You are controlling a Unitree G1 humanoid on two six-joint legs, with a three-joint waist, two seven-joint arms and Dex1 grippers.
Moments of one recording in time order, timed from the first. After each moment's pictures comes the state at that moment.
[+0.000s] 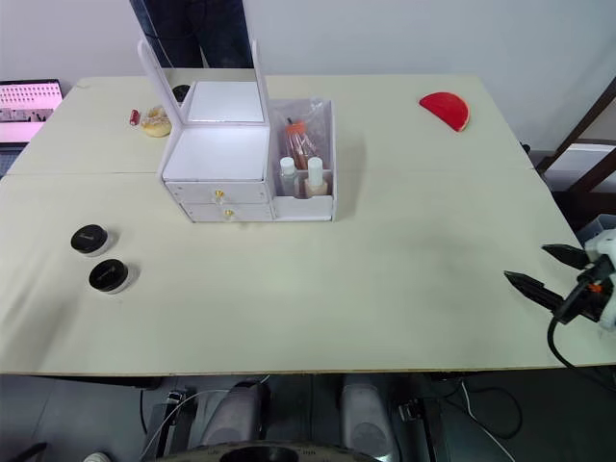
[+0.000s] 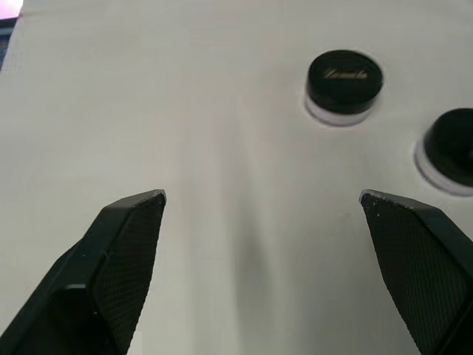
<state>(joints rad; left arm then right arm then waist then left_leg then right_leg) 0.18 1.06 0.88 0.55 -0.37 0.28 -1.15 0.25 -0.97 -0.68 0.01 0.50 0.35 1.05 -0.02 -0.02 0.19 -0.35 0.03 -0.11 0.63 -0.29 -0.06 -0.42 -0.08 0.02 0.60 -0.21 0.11</state>
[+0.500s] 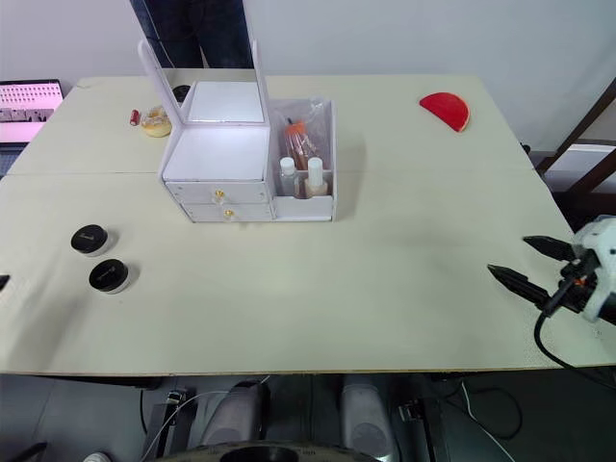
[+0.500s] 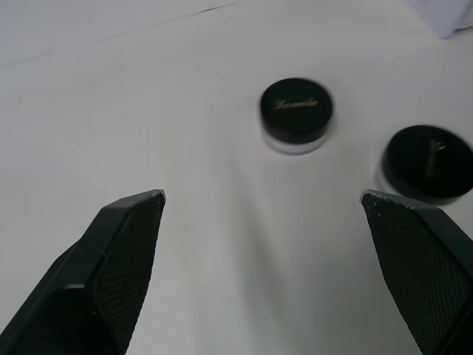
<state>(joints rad) 0.19 0.98 0.79 0.25 -0.43 0.32 -1.12 0.13 -0.93 -0.58 -0.14 0.55 0.42 1.00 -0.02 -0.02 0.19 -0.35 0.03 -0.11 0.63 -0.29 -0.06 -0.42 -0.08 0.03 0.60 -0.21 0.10</state>
